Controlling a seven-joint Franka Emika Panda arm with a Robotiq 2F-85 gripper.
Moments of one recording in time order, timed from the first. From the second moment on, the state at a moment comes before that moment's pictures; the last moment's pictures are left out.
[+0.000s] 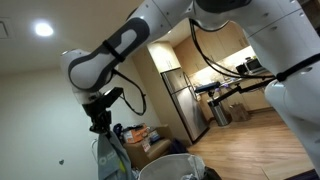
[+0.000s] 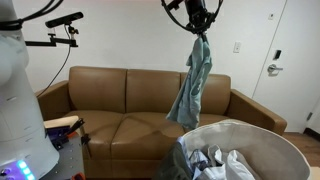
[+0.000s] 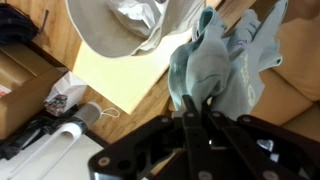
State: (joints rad) arm 0.07 0.02 -0.05 -1.74 -0.36 2.00 0.07
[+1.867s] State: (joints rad) arm -0.27 -0.44 -0.08 -1.81 -0.70 1.83 0.64
